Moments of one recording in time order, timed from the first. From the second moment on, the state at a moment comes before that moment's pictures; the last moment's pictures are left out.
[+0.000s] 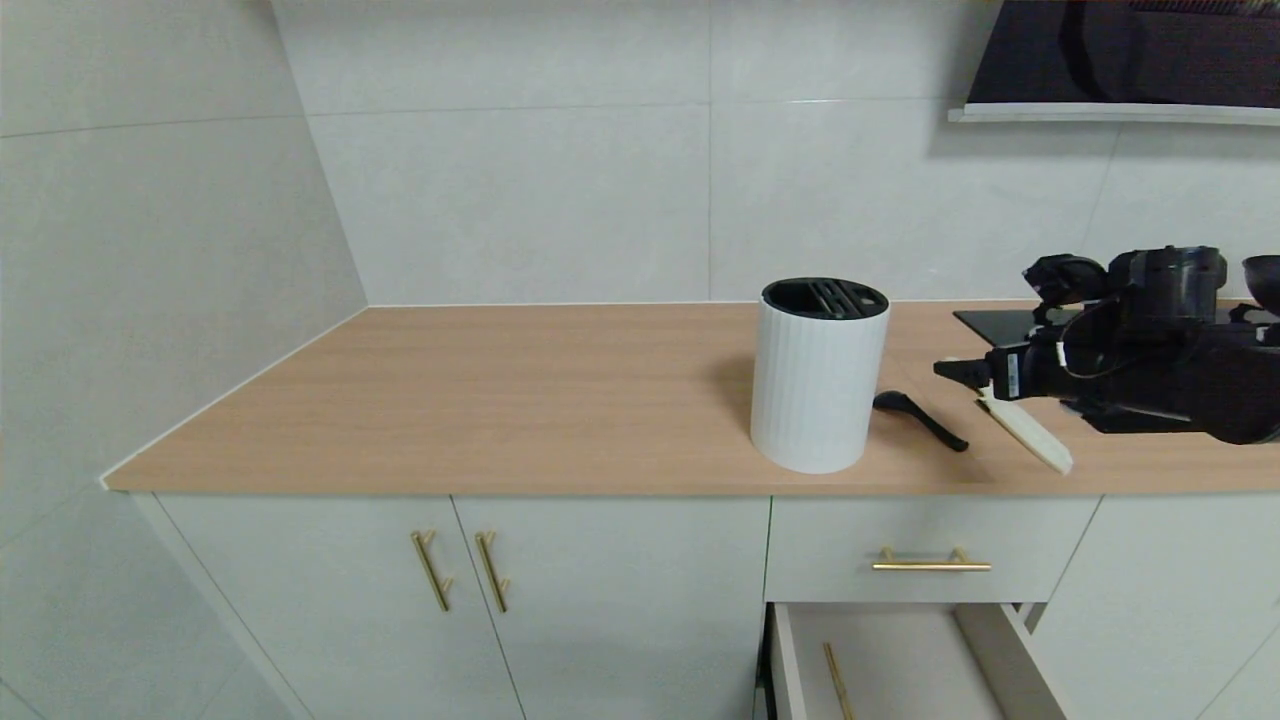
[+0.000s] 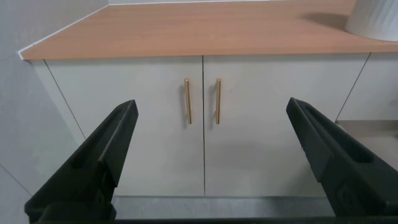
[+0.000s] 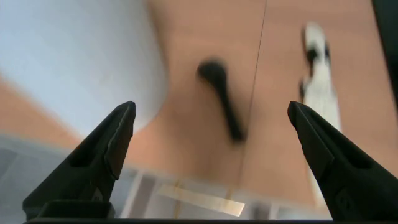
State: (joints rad) left arm 0.00 0.00 0.00 0.00 -0.01 0.01; right arm 0.01 1.94 -1.17 -0.40 0.23 -0.13
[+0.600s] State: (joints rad) left arm 0.00 0.00 0.00 0.00 -0.01 0.01; right arm 0.02 2.16 -1.25 -0.43 0.29 -0.22
